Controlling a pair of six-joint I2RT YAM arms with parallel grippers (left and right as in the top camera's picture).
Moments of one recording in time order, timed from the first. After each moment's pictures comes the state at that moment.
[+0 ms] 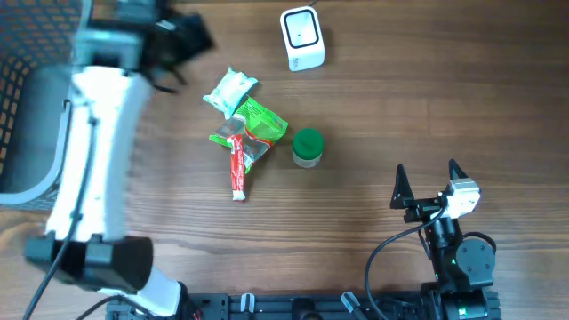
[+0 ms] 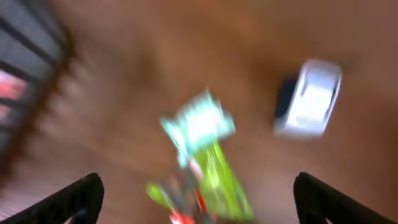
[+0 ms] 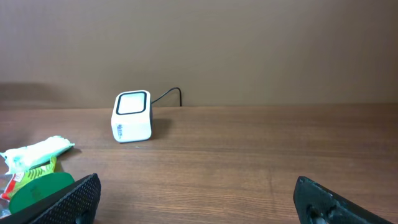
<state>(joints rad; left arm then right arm) -0.11 1.76 1.98 -1.17 -0.09 -0.57 0.11 0.01 0.01 0.00 0.00 0.07</state>
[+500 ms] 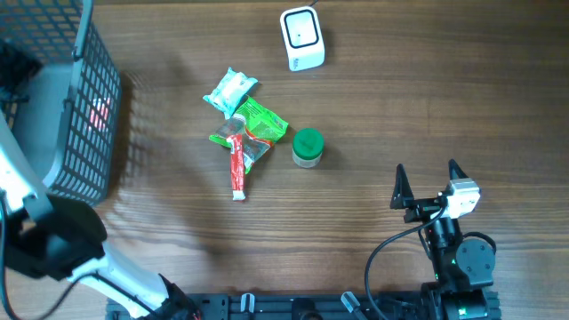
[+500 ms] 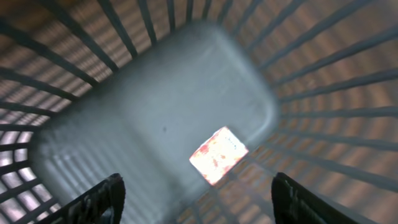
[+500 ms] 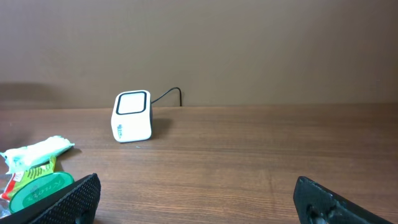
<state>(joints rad) 0.54 1.96 2.11 -1.23 -0.04 -0.33 0.11 0.01 0.01 0.00 0.00 0.07</state>
